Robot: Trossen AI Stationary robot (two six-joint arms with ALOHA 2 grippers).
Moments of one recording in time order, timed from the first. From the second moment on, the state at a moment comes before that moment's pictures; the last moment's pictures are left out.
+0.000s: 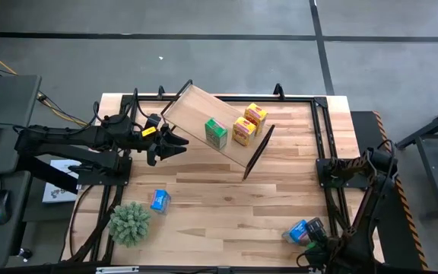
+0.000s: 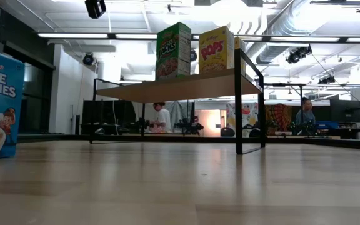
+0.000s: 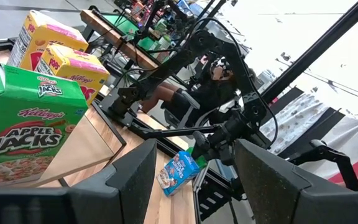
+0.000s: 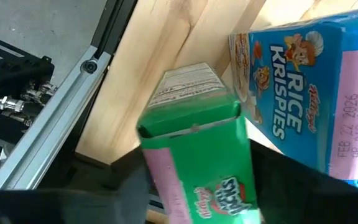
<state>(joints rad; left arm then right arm) 0.00 0.82 0.73 0.07 0.07 -0.68 1.18 1.77 1.39 -1.20 0.05 0.67</state>
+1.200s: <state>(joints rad) 0.00 0.82 0.73 0.09 0.07 -0.66 0.21 1.66 2.23 -1.02 0.76 0.18</state>
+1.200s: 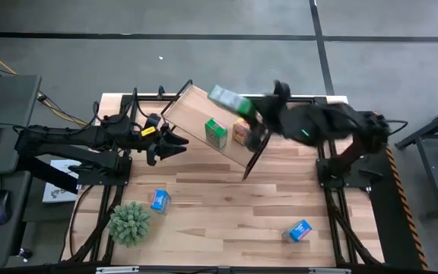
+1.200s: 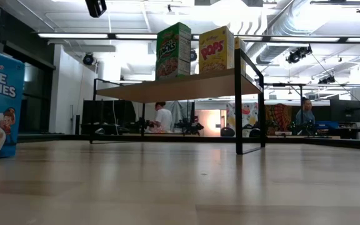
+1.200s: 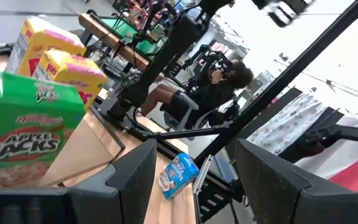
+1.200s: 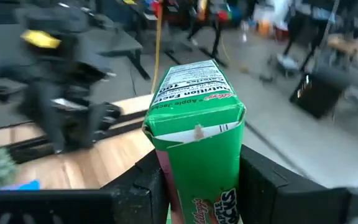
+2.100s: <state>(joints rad) 0.00 0.82 0.73 0.14 0.06 -0.56 -0.21 1.91 2.31 -1.36 0.22 0.63</state>
